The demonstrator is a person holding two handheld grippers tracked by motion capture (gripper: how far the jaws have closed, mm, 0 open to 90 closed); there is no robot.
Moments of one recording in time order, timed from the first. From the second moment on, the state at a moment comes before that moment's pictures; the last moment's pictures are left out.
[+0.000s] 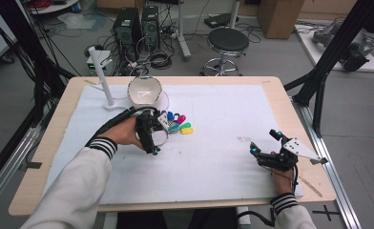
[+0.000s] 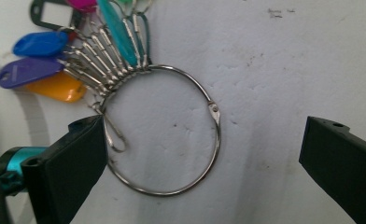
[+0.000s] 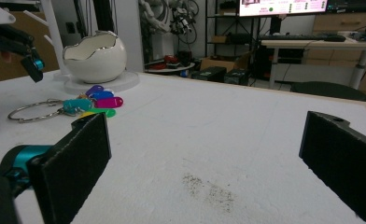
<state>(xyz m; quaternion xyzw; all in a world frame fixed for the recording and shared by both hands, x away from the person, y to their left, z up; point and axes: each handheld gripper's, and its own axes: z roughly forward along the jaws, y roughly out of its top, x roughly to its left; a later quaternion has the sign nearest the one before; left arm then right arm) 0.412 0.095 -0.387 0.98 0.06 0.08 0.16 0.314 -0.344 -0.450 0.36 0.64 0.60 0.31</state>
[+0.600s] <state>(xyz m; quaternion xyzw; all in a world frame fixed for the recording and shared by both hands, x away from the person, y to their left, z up) 0.414 0.087 -0.400 0.99 0.07 0.06 0.12 0.314 -0.344 -0.450 0.37 0.64 0.60 0.31</state>
